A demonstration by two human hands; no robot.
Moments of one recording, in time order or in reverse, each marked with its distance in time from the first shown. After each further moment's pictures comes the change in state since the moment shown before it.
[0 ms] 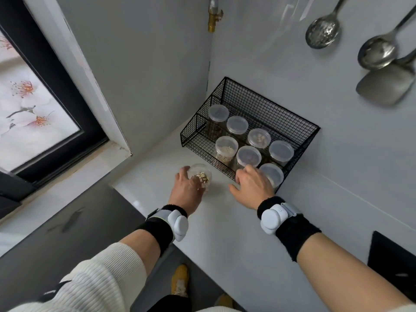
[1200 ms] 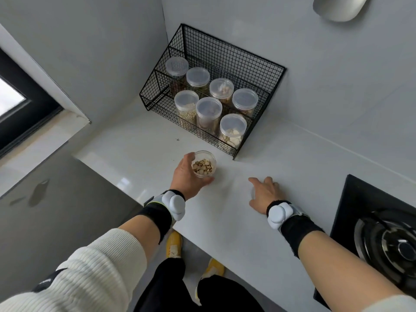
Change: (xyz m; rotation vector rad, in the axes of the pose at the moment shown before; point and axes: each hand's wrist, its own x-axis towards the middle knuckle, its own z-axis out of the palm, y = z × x) left_hand -0.054 0.072 0.118 -0.377 -0.066 -0.112; right_hand -0.126 0.163 0.129 0.124 -0.463 0.410
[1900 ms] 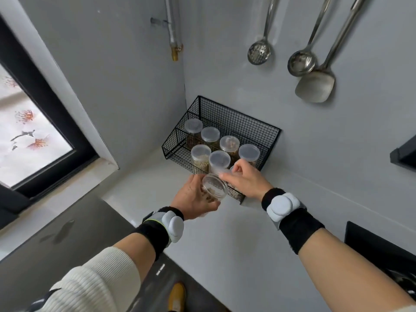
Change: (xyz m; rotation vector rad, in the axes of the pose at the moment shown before) left_hand 0.002 0.070 -0.106 0.134 -0.001 0.334; right_hand -0.062 -0.119 -0.178 0.656 0.261 -0.439
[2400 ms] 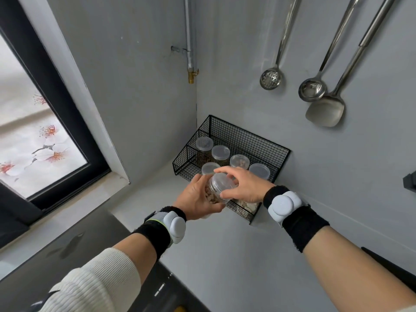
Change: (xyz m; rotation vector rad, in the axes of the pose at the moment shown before) left_hand 0.029 -0.002 -0.048 -0.001 0.059 0.139; right_hand 0.038 -0.046 -0.005 -0.222 -0.291 -0.277
